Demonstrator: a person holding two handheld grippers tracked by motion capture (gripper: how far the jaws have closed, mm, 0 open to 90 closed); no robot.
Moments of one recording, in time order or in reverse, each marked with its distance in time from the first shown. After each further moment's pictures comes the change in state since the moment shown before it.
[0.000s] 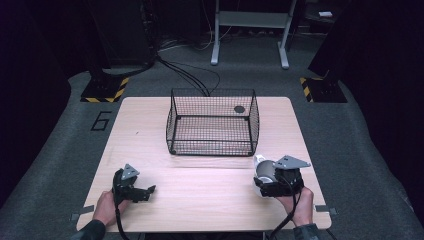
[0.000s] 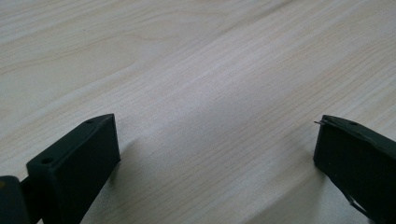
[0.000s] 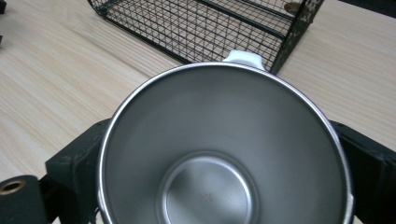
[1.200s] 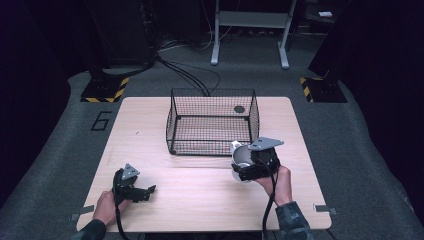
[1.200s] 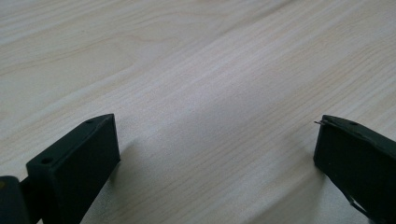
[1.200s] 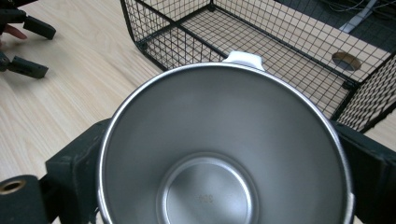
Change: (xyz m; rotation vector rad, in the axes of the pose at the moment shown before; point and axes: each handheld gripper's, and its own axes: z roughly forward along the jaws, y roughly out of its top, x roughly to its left) left arm 0.000 0.001 0.001 -0.001 -0.001 0.001; right arm 0.021 0.065 0.036 -0.017 0.110 -0.103
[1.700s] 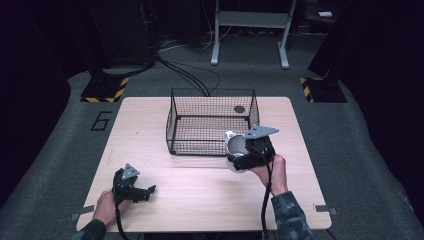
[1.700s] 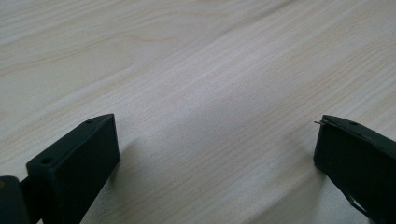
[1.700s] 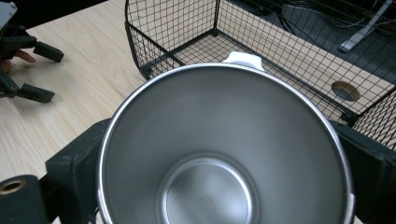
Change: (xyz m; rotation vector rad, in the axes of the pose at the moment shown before) left arm 0.000 0.000 0.000 0.000 0.000 -0.001; right arm -0.004 0.033 0.004 -0.026 0.024 -0.019
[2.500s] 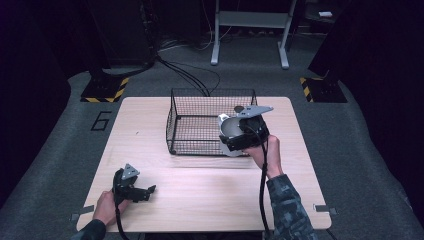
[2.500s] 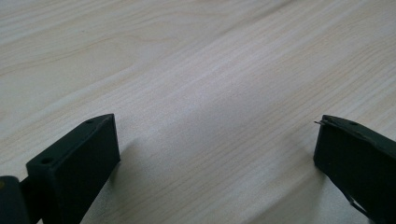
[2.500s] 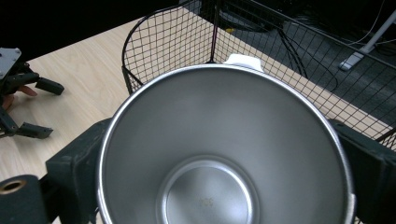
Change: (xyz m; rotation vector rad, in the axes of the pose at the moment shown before) left arm 0.000 0.000 0.000 0.000 0.000 0.002; right arm -0.015 0.050 0.009 -0.035 0.014 -0.018
